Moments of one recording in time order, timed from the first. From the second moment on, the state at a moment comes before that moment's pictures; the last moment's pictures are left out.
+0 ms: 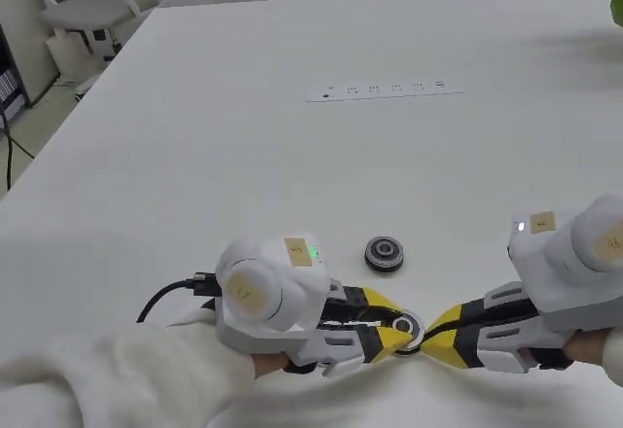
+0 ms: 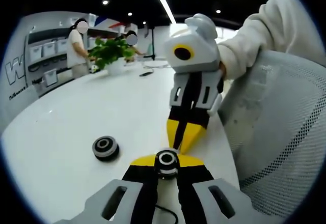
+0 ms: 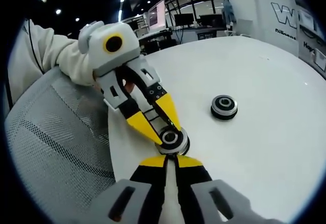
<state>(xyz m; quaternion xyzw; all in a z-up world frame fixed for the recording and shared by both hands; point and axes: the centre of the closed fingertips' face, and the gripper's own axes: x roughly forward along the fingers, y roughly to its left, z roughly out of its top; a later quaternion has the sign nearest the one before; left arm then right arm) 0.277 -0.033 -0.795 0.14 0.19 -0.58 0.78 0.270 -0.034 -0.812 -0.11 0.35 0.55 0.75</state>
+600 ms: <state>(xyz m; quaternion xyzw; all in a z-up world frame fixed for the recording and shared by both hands) 0.278 -0.033 -0.796 0.13 0.19 -0.58 0.78 0.275 -0.033 -0.813 -0.11 0.34 0.55 0.76</state>
